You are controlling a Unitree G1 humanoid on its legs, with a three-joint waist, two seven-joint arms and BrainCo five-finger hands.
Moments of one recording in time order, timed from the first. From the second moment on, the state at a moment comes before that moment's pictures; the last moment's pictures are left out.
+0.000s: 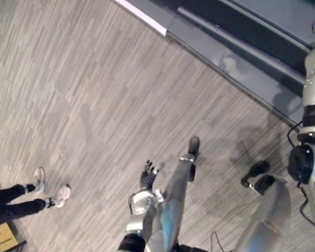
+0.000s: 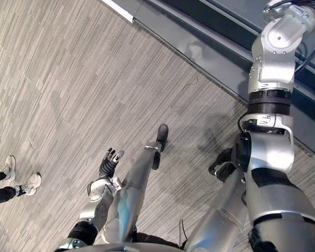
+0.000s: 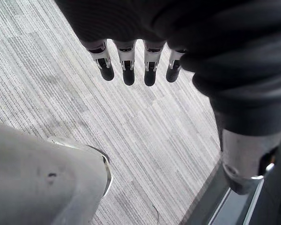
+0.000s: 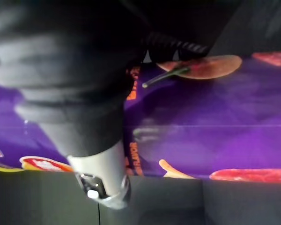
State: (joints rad) left arm -0.09 -0.04 -0.08 0.55 -0.35 -0.16 0.22; right arm -1.25 -0.55 -0.18 0.62 0.07 -0.15 -0.69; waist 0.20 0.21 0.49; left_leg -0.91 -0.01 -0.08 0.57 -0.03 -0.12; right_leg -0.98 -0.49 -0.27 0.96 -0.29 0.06
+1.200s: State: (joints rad) left arm -0.10 -0.02 0.05 0.61 -0.35 -0.16 0.21; right arm -0.86 -0.13 -0.18 0.63 0.10 -0.14 -0.66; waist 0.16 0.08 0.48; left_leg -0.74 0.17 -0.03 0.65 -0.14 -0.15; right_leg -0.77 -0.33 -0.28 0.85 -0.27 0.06
